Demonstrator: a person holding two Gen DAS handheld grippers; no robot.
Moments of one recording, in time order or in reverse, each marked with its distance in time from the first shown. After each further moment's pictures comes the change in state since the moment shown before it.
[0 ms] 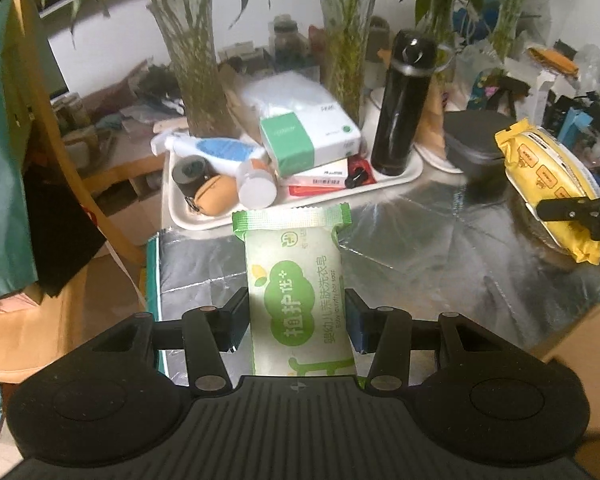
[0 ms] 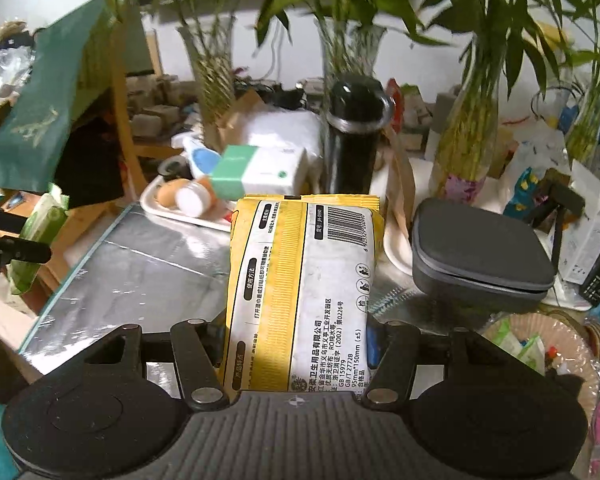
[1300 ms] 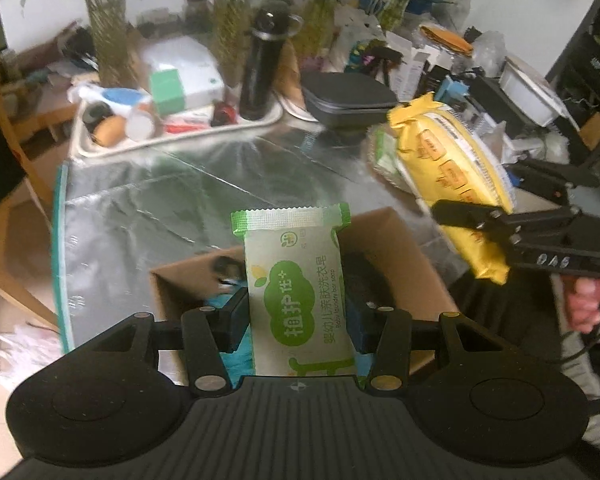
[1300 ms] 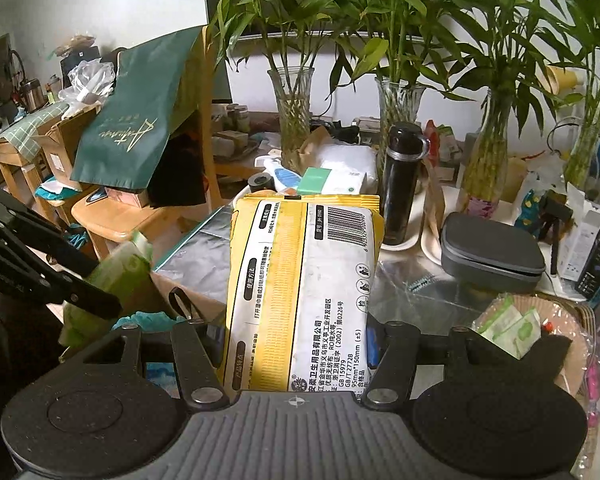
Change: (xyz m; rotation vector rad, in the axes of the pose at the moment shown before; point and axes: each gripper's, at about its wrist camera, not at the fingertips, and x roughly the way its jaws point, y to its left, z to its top) left arm -0.095 -0.086 -0.057 -0.041 0.110 -0.304; right arm -0.145 0.045 -0.073 -0.051 -0.099 0.101
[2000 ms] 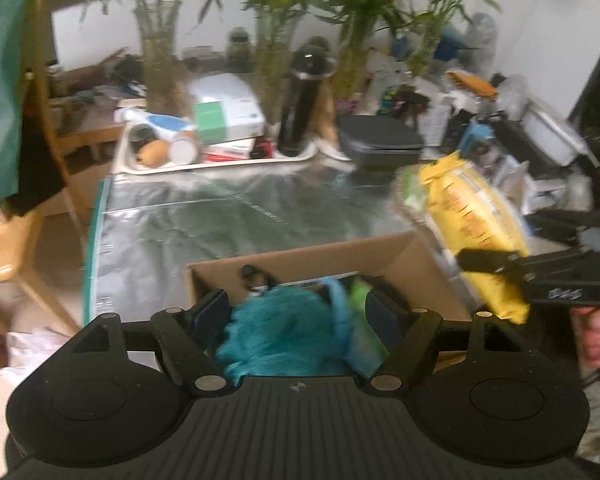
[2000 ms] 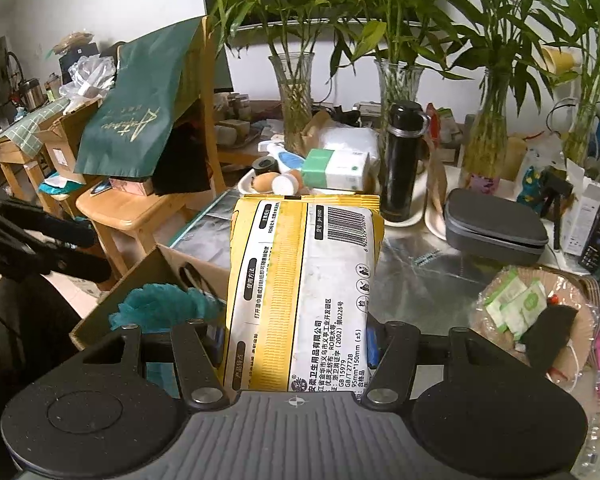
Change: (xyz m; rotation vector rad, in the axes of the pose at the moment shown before) left arm -0.025 0.000 -0.035 -0.055 -0.167 0.143; right arm -0.008 0.013 -0.019 0.027 0.026 0.027
